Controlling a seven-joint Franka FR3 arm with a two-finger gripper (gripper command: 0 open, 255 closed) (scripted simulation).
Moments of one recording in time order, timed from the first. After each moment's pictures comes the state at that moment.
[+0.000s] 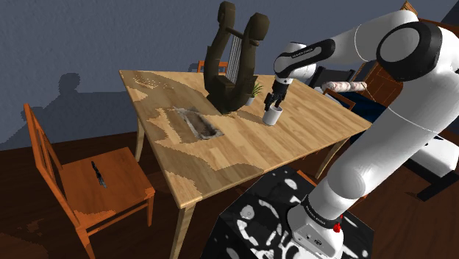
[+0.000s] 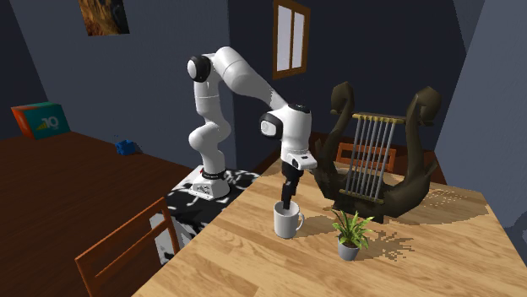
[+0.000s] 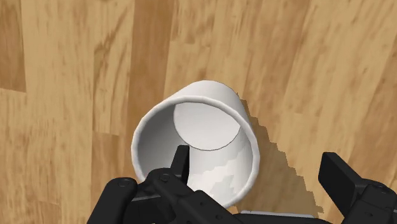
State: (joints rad) arm -0.20 -0.01 -0.35 -2.23 -0.09 2.22 -0.39
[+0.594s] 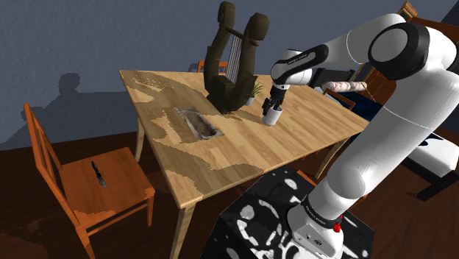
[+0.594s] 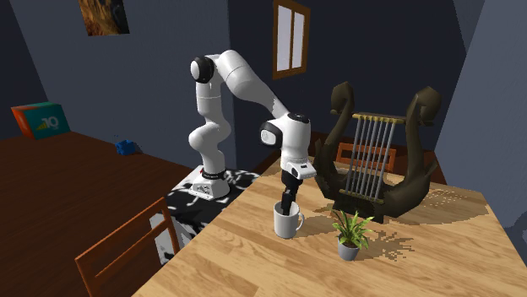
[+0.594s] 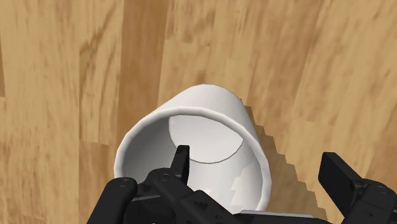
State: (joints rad) arm -0.20 0.04 -0.35 -2.26 -0.07 2.30 -0.41
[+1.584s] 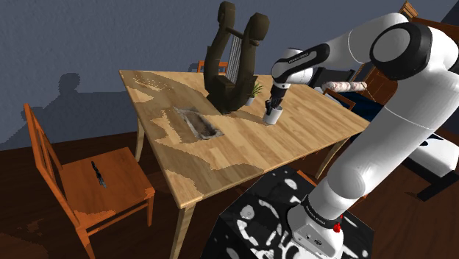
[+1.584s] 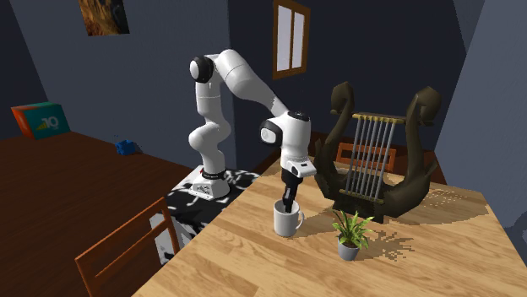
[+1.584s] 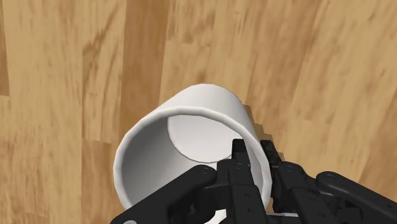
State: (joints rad) arm -0.20 0.03 -0.35 -2.25 -0.07 2.28 -0.40
